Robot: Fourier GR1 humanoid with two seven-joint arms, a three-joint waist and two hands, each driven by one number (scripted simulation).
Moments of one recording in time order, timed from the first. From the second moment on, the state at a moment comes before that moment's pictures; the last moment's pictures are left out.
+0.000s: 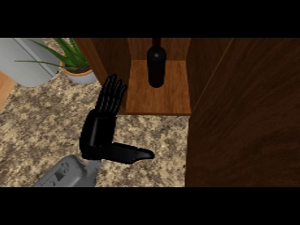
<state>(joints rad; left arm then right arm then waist) -0.34 0.32 -0.67 -1.49 0.76 0.48 -0.51 0.06 -0.06 -0.05 -2.31 -0.23 0.28 0.37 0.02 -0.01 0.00</state>
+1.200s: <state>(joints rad) 0.29 0.63 -0.49 -2.14 0.70 0.50 -0.51 0.18 -0.16 0.27 -2.39 -0.28 0.49 0.52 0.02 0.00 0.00</state>
